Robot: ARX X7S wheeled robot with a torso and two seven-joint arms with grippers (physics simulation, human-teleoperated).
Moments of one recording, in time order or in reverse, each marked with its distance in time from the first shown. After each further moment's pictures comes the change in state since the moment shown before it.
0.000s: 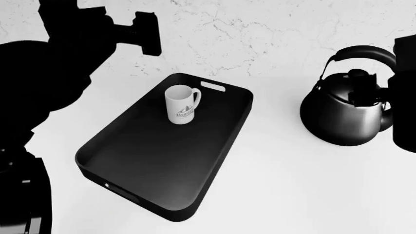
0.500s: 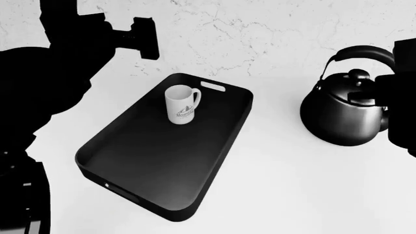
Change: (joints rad) left arm 0.027 -0.012 0.002 -0.018 0.002 0.032 0.006; right arm 0.001 -0.040 -0.001 0.115 -0.031 -0.059 -0.019
